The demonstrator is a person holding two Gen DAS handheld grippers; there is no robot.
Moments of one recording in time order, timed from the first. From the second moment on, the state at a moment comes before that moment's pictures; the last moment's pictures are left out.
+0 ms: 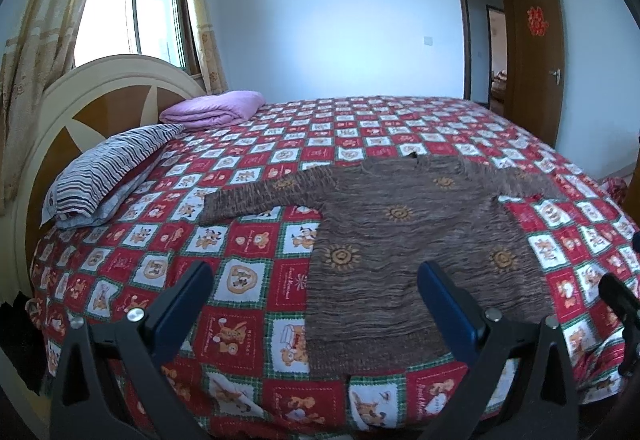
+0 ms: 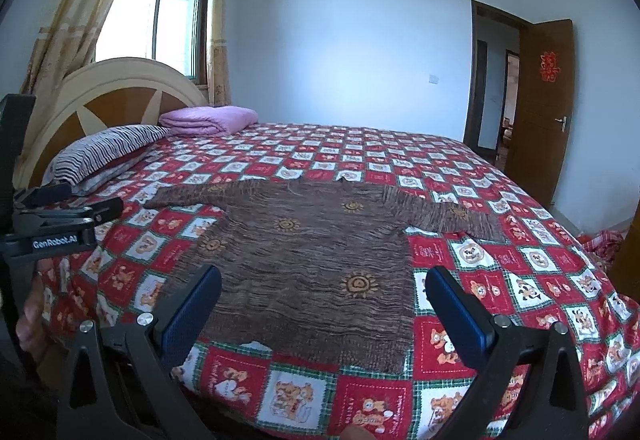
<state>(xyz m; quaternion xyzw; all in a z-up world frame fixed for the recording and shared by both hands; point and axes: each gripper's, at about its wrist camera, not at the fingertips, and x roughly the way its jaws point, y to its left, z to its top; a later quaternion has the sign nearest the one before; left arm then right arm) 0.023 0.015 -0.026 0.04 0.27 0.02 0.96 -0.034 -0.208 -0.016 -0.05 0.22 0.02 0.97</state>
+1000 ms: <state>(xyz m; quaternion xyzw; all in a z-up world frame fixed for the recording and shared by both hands) 0.213 -0.041 -0.087 0.11 0.35 0.00 0.93 0.158 -0.382 -0.080 0.05 0.34 -0.09 0.93</state>
